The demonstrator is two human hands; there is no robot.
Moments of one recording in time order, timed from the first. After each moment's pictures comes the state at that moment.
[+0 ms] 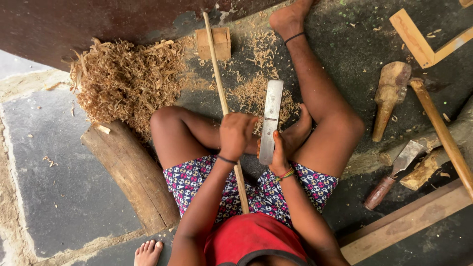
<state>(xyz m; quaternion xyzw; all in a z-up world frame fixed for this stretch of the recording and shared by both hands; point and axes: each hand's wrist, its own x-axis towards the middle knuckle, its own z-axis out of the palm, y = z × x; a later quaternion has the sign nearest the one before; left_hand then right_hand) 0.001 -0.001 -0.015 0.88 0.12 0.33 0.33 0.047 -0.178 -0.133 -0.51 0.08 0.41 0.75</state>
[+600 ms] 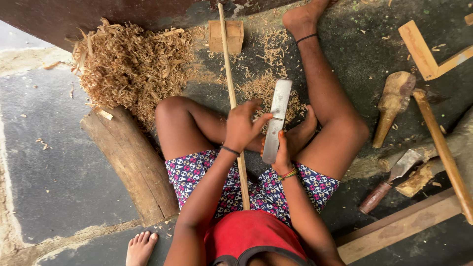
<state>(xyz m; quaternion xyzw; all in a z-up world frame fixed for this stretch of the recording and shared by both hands) 0.006 0.013 -0.014 0.85 0.20 0.23 0.43 0.043 -0.182 -0.146 -0.52 0.06 0.43 0.73</state>
